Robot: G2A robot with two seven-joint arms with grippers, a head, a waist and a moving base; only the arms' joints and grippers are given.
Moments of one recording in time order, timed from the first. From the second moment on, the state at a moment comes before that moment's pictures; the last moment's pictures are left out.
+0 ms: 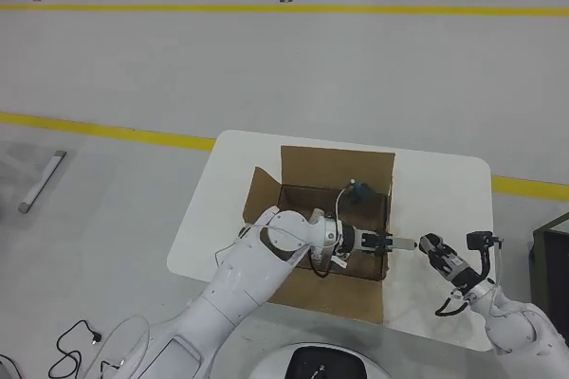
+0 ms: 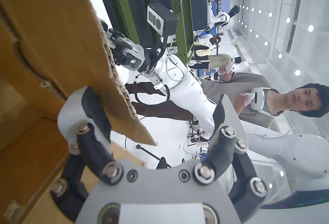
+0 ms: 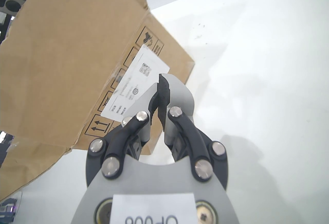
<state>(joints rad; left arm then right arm) 0.69 -1.64 -0.82 -1.02 -0.02 -0.27 -0.96 -1.47 -0.99 1.56 -1.31 -0.54 -0.64 0.14</state>
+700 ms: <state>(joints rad) 0.56 -1.78 -0.59 -0.73 0.00 -0.28 -0.76 -1.65 -0.98 1.80 -1.44 -0.46 -0.55 0.14</state>
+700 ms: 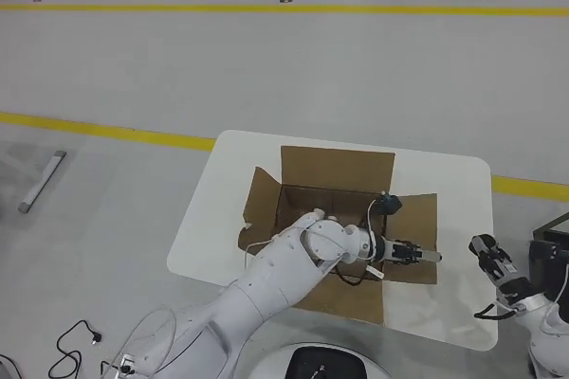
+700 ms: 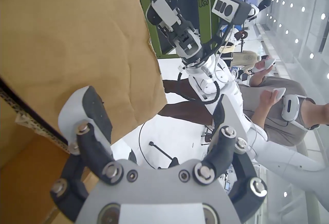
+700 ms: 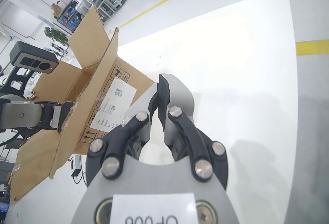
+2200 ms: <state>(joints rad) 1.01 -1.52 -1.16 -1.58 0.48 -0.07 -0.87 -1.57 -0.97 1.80 -1.80 -0.37 -0.60 0.49</state>
